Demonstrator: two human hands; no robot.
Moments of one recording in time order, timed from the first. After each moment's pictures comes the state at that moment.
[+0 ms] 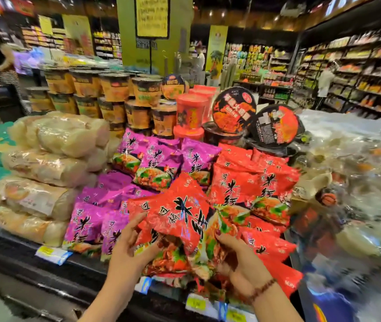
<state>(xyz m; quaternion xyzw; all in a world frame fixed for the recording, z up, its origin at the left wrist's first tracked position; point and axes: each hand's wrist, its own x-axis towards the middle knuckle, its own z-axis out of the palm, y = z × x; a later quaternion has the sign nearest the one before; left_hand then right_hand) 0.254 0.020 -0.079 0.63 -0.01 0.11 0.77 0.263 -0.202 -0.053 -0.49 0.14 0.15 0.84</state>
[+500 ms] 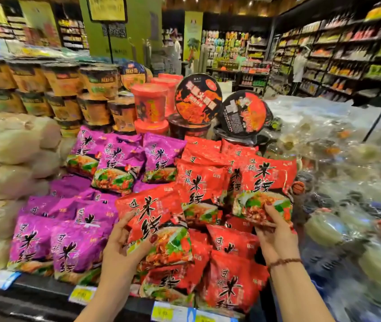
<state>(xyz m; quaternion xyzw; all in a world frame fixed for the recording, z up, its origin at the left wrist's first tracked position) 0.292 -0.052 -0.092 0.65 0.02 0.10 0.75 0.319 -0.348 -0.065 -0.36 0.27 -0.17 0.87</state>
